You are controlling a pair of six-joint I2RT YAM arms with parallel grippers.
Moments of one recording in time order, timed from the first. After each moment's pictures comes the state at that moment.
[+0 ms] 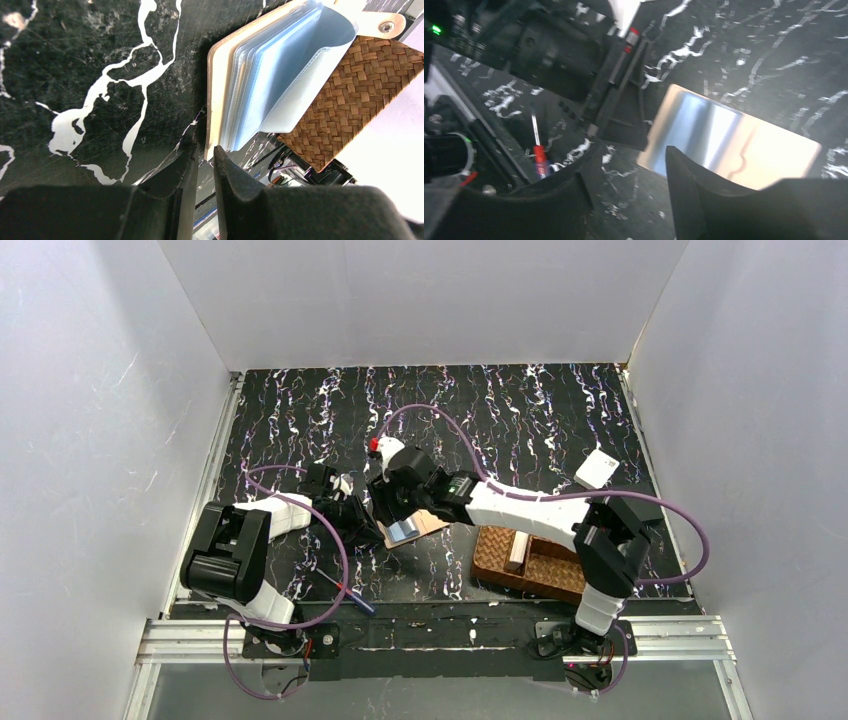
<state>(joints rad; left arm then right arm) -0.24 1.56 0.63 -0.25 0.61 -0.71 1.05 1.73 1.30 -0.24 0.01 0.33</state>
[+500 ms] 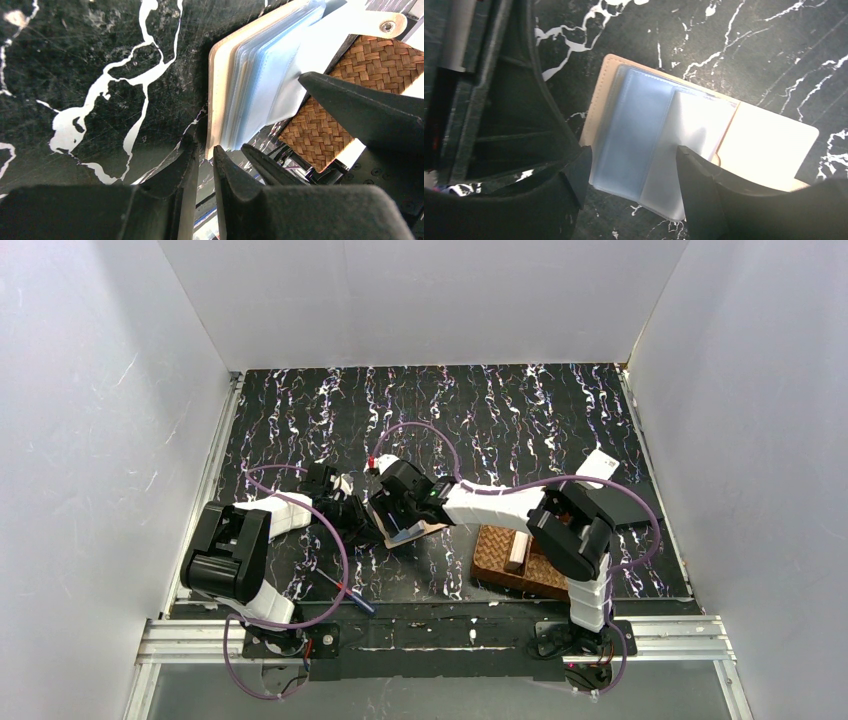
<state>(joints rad) -0.24 1.57 0.64 -0.27 0.61 -0.71 1.04 1.93 1.32 -0.26 0.07 0.28</state>
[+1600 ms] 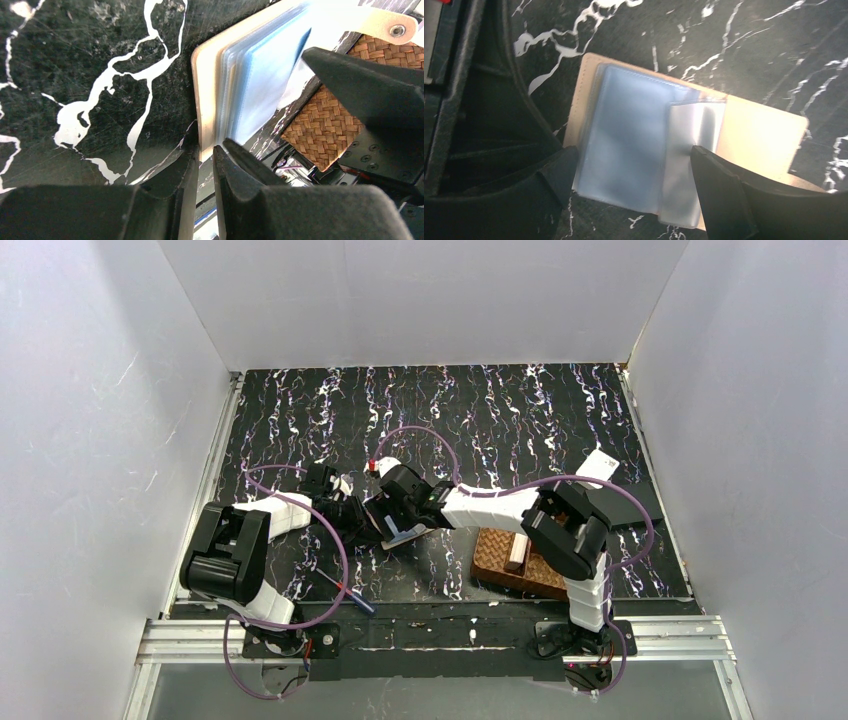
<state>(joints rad) -0.24 1.56 0.64 -0.29 0.61 -0.70 1.06 1.95 1.29 -0.21 0.13 0.30</state>
